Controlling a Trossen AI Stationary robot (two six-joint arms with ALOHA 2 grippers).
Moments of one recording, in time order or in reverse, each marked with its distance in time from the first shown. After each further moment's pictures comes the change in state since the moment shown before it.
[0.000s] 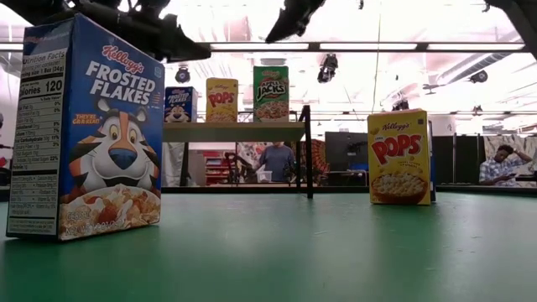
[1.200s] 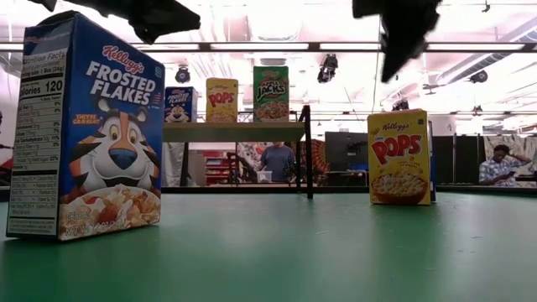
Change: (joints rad) left arm -0.288 -0.076 0.118 -0.322 -0.002 -0.166; right arm 0.559 -0.479 -0.934 -0.071 0.257 0.881
